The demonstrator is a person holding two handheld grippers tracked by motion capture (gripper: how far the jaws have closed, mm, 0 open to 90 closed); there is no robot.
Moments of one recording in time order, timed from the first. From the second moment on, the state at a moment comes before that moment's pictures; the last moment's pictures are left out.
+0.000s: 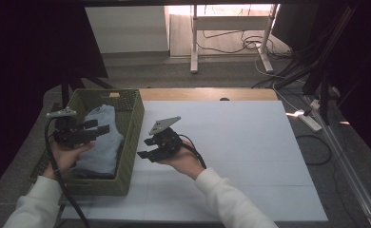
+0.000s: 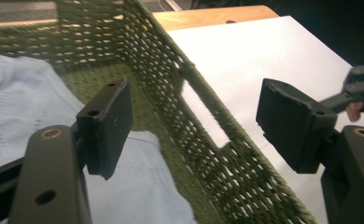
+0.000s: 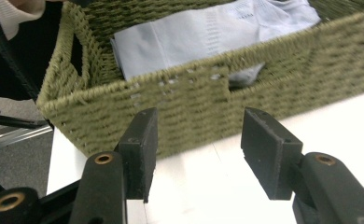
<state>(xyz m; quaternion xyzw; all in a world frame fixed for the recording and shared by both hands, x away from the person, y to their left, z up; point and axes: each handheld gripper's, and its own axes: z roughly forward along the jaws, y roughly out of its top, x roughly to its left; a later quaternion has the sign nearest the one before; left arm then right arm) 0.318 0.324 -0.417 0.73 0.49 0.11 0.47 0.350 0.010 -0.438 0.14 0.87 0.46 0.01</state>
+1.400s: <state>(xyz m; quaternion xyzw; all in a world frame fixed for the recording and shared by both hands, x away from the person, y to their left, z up) 0.268 0.270 -0.435 0.76 0.44 0.06 0.47 0.339 -0.108 -0.461 0.23 0.87 0.43 0.05</state>
